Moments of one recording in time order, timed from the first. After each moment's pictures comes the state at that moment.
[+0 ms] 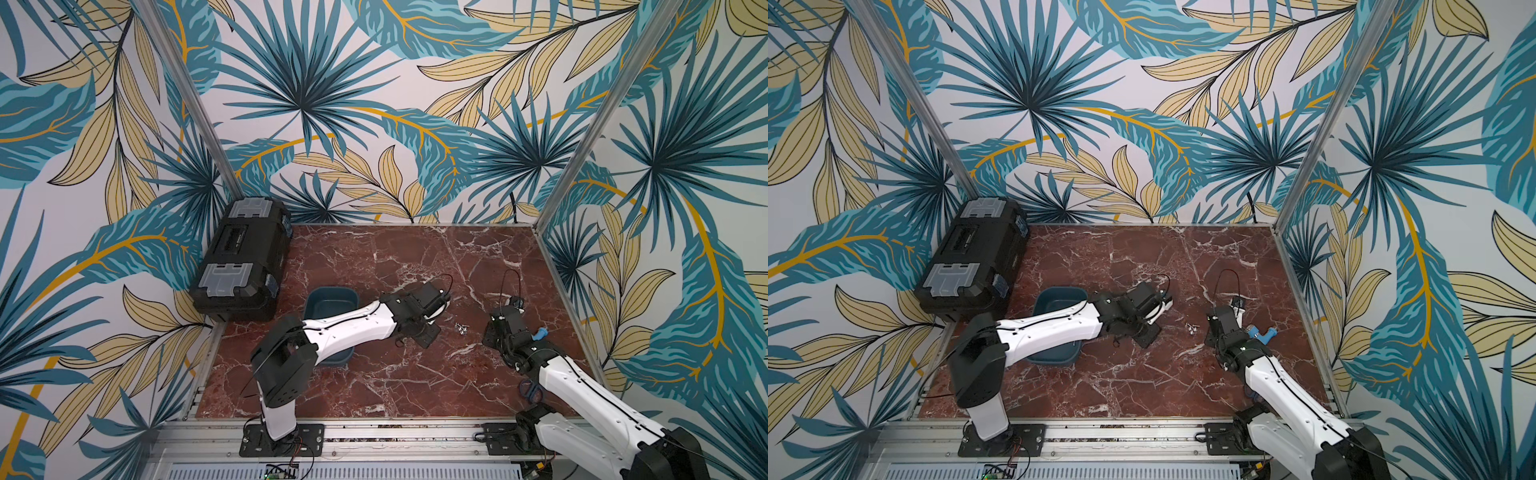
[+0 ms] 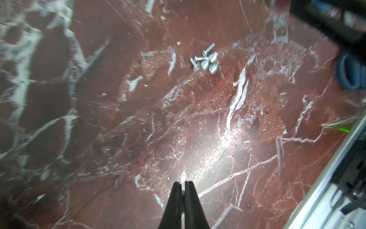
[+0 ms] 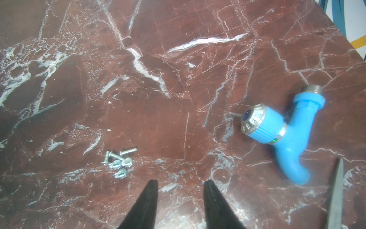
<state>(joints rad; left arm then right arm) -0.94 1.75 1.36 -0.63 0.03 -0.22 0.35 0.96 0.50 -0.47 0.41 0.62</state>
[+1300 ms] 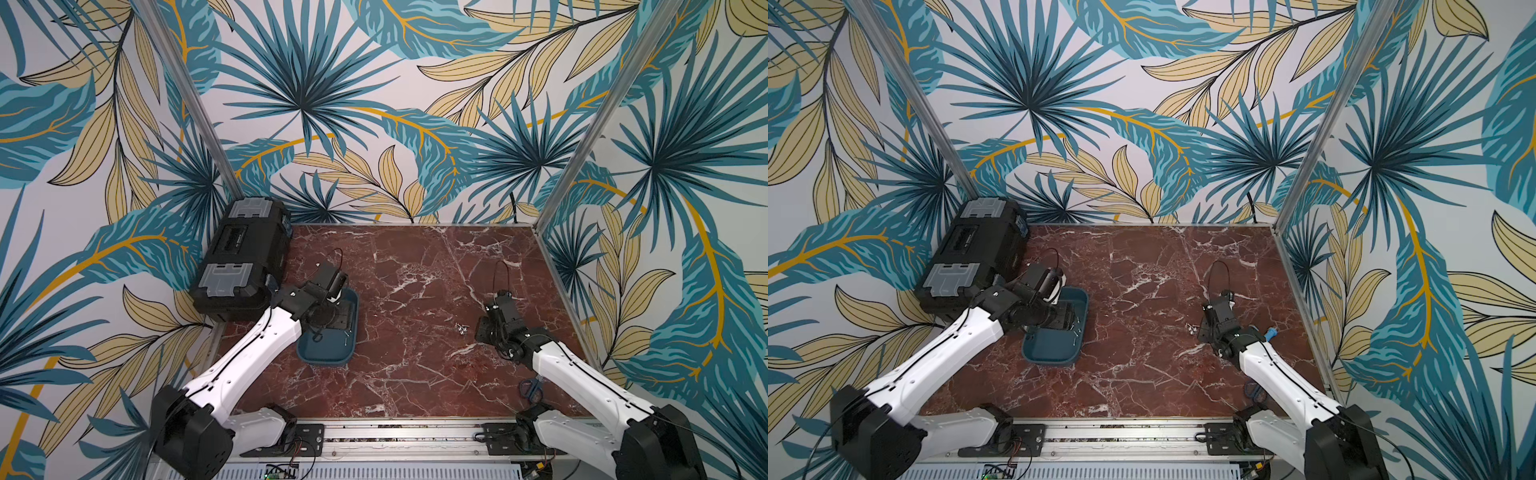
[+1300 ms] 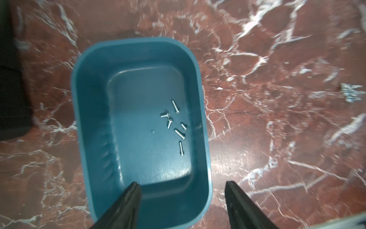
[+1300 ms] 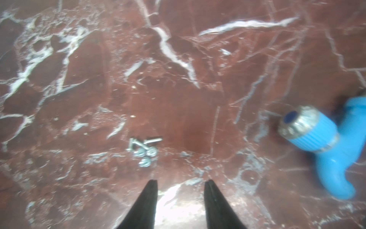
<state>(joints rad) -0.47 1.18 1.08 -0.97 -0.05 -0.36 0.35 1.12 0.65 -0.51 0.24 0.57</state>
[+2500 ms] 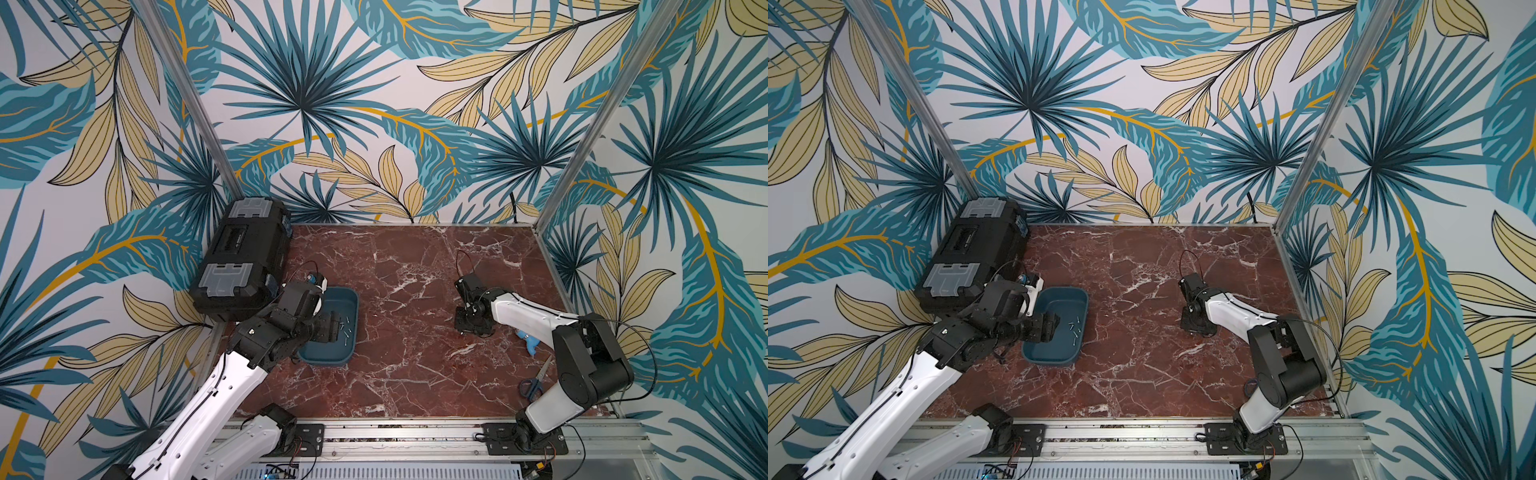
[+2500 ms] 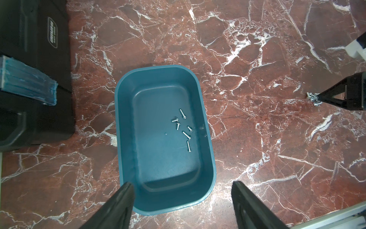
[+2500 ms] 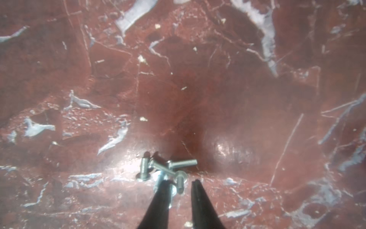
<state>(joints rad) -0.47 0.91 1.00 -0.98 -0.11 -0.31 0.36 1.63 0.94 -0.65 0.14 0.57</state>
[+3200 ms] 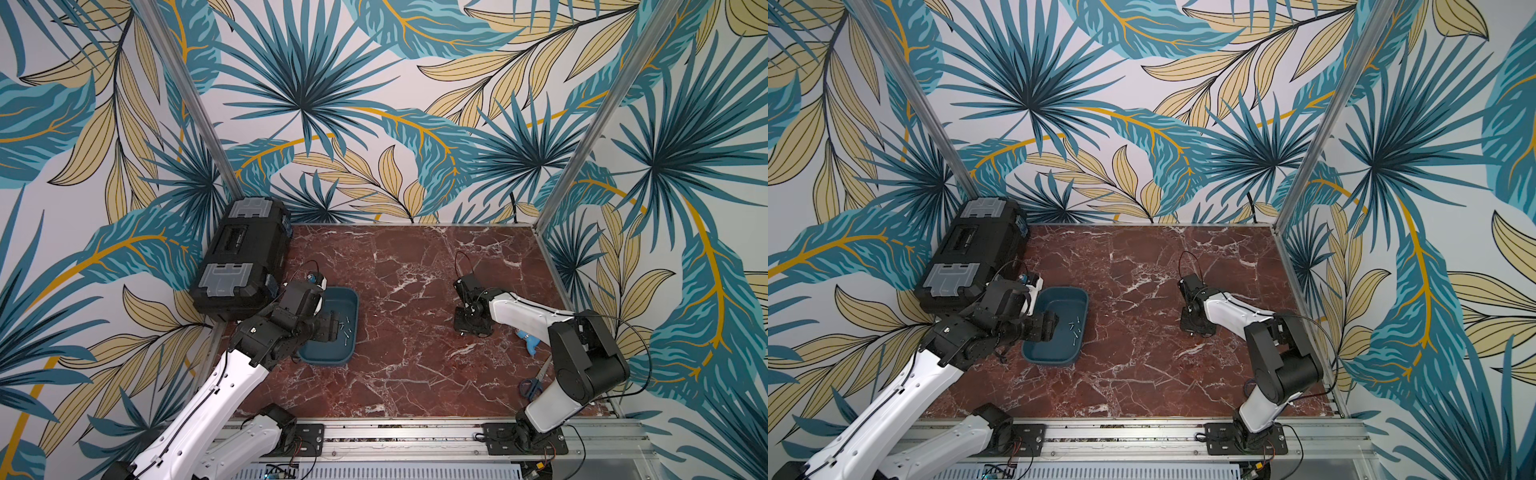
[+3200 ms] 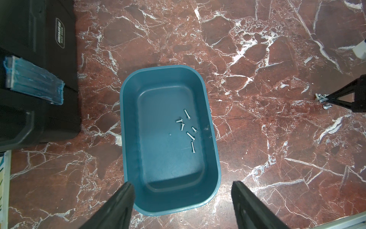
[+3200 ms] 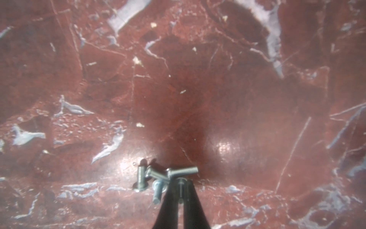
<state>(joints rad) -0.47 0.92 1.00 -0.98 -0.13 -0.31 0.36 1.65 0.94 -0.63 0.14 0.57</state>
